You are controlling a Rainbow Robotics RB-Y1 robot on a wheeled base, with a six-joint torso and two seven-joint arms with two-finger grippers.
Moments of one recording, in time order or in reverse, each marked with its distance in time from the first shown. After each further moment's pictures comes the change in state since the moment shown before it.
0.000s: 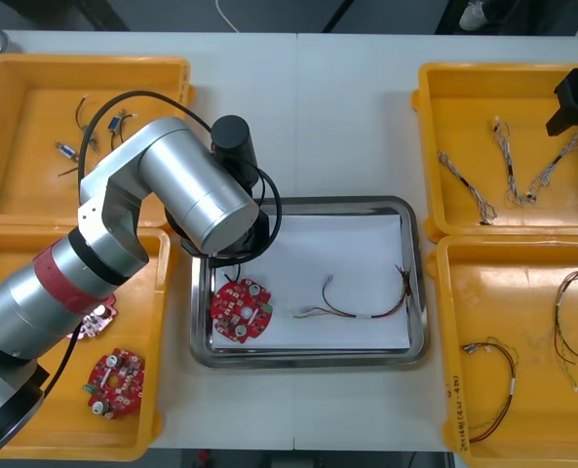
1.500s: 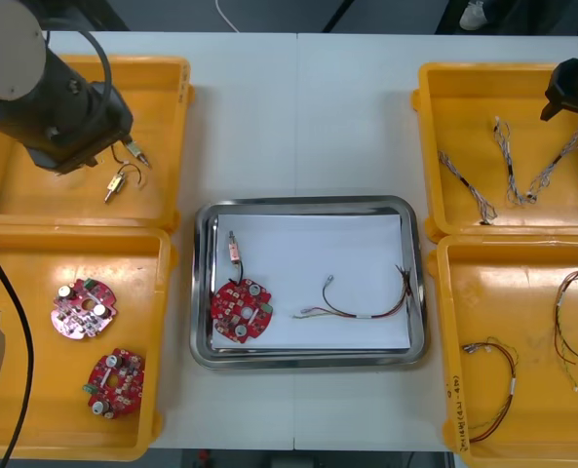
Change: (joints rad) right arm -0.279 -0.003 -0.099 0.708 0.218 -0.454 -0.219; left arm -0.005 0.073 0.673 -0.120 0.003 0.277 0.001
